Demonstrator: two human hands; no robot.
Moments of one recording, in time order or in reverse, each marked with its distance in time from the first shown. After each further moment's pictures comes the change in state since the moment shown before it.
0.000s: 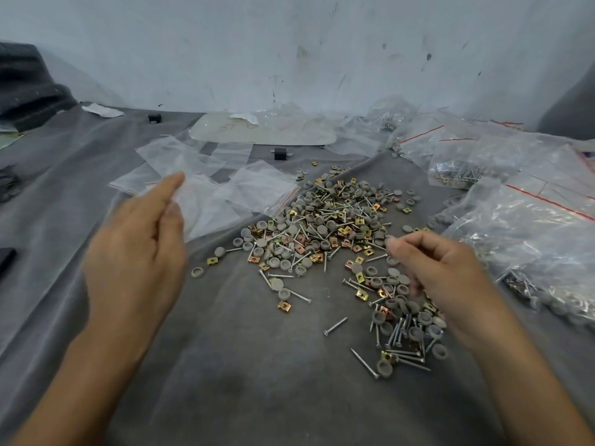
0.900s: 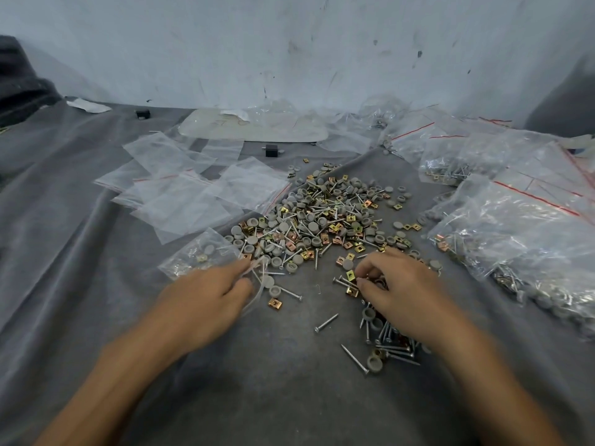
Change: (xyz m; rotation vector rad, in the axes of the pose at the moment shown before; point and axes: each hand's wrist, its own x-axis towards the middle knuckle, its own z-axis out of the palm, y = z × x) left_hand -0.025 0.004 0.039 0.285 -0.964 -0.004; right_hand 0.001 0.024 0.013 -0.761 -0.182 -0.165
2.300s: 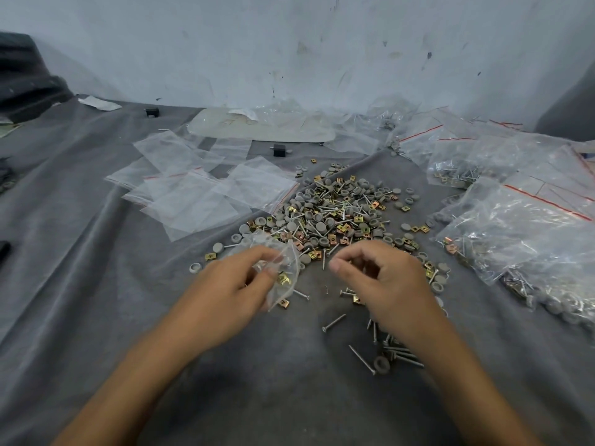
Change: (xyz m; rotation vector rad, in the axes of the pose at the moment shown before) left_hand -0.002 0.008 0.010 -0.461 0.156 0.210; right_hand 0.002 -0.035 0.013 0.415 0.199 -0.193
